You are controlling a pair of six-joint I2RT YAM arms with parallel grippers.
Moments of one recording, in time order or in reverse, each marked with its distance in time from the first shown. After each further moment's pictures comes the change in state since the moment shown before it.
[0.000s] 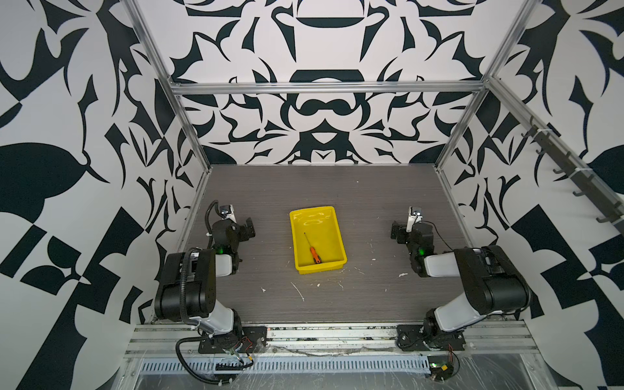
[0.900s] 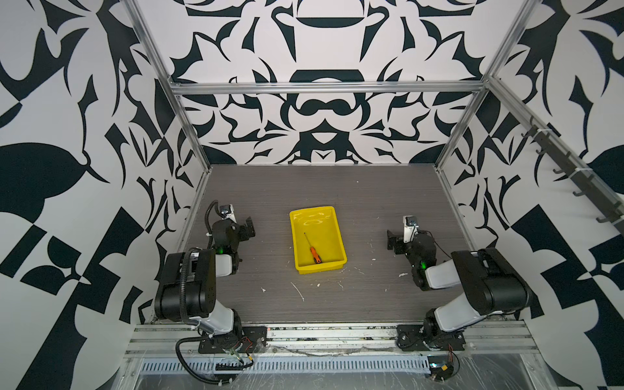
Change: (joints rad) left arm 0.000 0.000 0.000 0.007 0.000 0.000; right arm 0.000 0.004 -0.183 0.232 -0.190 -0.058
